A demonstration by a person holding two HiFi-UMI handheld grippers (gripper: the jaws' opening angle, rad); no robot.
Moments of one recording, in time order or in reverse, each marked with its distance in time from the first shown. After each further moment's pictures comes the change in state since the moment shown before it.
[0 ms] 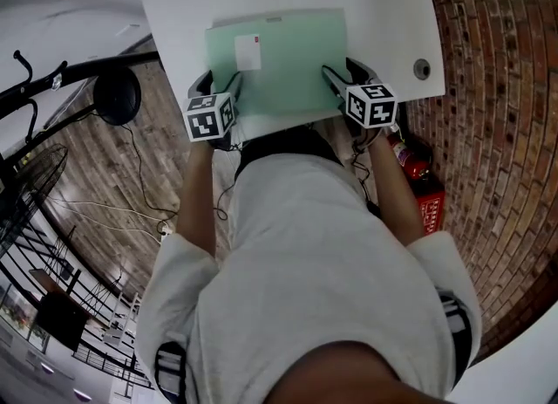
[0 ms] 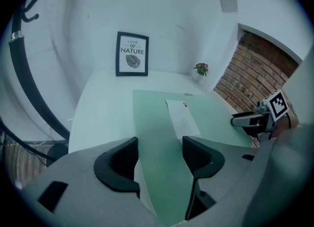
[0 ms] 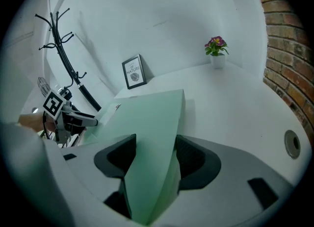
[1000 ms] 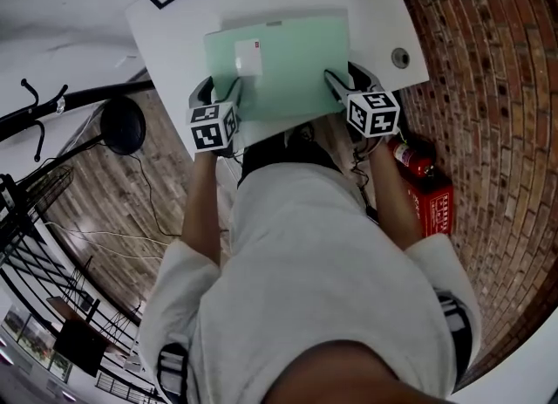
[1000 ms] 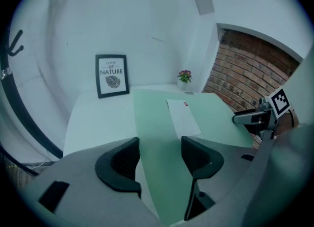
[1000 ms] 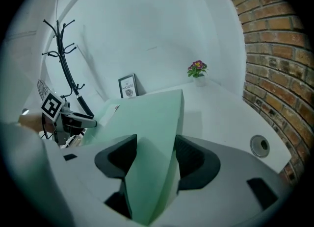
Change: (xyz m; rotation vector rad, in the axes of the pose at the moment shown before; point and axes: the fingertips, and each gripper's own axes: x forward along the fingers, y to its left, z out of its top) left arm -0.017 -0.063 0.036 0.144 -0.107 -0.024; right arm -0.076 -0.026 0.009 0.011 -0.159 -0.101
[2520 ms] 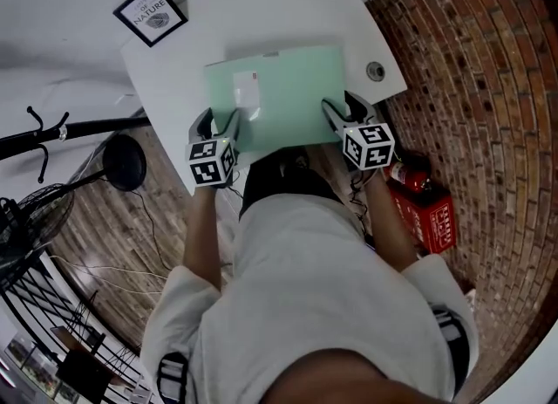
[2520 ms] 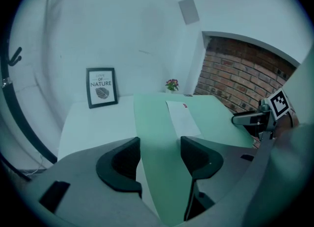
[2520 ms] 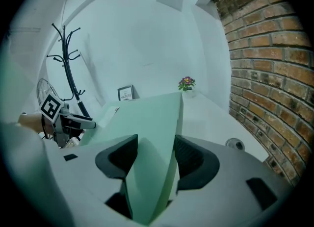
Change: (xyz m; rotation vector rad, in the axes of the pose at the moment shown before) left arm -0.024 -0.060 0.013 0.056 -0.101 -0.055; right arm -0.074 -0.020 -0.002 -0.007 -0.116 -0.075
